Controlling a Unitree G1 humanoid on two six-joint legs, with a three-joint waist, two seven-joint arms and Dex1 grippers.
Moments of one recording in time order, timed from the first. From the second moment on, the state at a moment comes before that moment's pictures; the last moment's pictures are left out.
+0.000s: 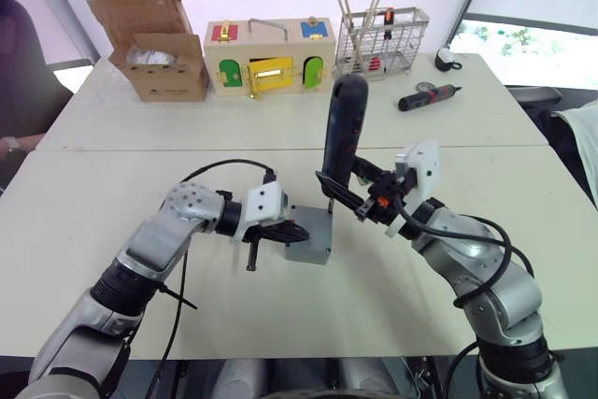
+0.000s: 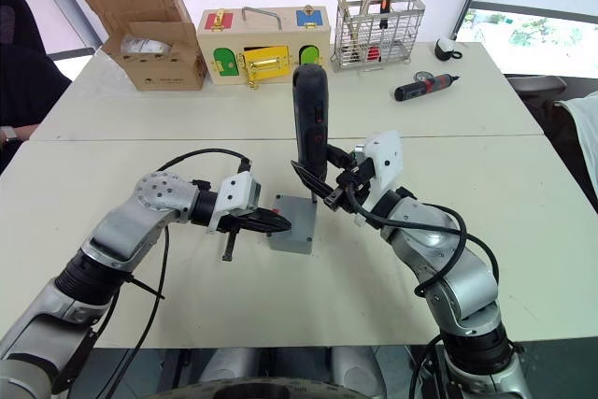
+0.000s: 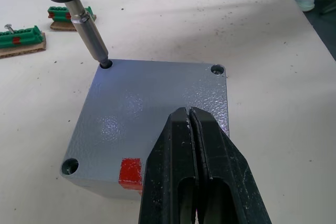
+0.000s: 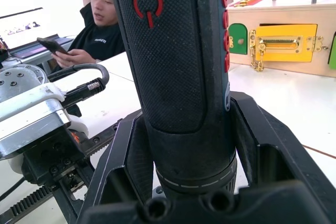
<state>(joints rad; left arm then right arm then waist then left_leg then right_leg) -0.48 0.61 -0.37 -0.15 -0.25 0.36 -1.20 -0.19 -0.41 0.09 -0.63 0.45 0.60 0.42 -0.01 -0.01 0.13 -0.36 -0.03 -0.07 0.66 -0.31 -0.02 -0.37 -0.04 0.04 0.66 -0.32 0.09</state>
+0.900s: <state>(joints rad) -0.48 0.55 -0.29 -0.13 -0.35 0.49 -1.16 -0.72 -0.72 -0.30 -0.39 1.40 1.24 0.10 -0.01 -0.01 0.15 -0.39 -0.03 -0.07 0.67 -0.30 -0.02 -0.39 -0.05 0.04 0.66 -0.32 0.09</state>
